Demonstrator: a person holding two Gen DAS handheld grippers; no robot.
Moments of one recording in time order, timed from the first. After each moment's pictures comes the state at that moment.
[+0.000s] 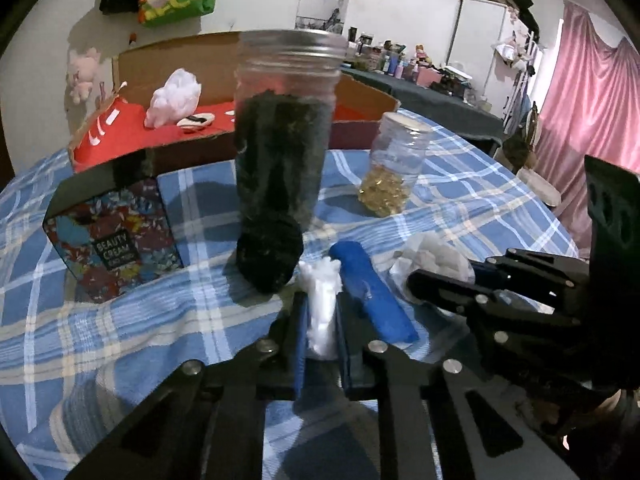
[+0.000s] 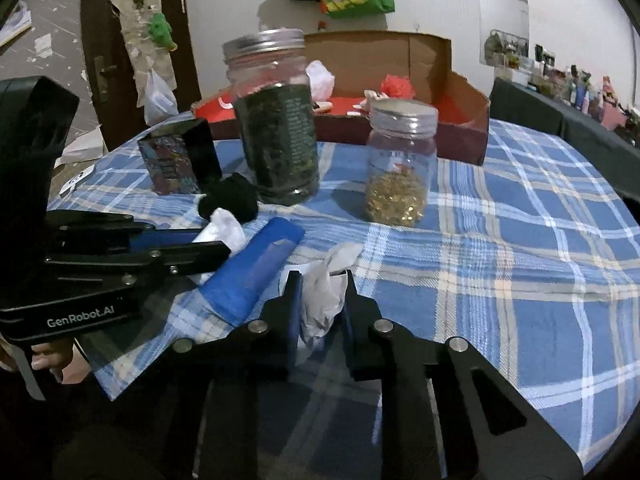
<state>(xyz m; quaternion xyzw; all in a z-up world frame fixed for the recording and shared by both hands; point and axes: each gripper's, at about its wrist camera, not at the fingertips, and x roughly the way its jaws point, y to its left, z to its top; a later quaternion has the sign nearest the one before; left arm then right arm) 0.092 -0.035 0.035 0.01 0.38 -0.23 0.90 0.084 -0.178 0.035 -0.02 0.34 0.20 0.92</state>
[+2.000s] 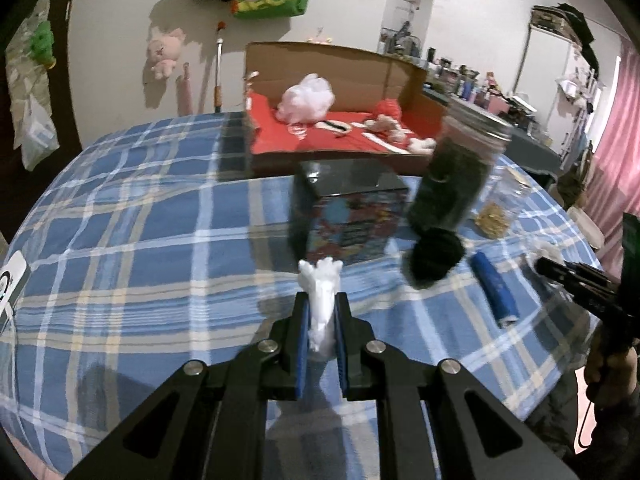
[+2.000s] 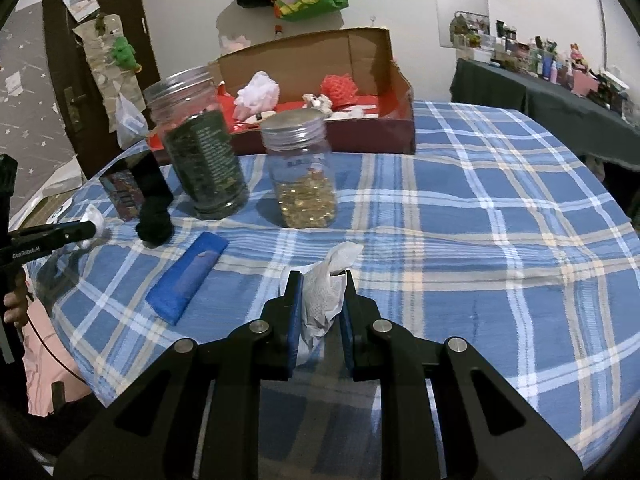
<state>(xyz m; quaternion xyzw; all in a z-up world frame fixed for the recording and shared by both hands) 0.088 0.088 0.055 -0.03 0.39 -0.11 0.91 0.095 -0.236 0.042 0.02 0.36 0.14 0.92</state>
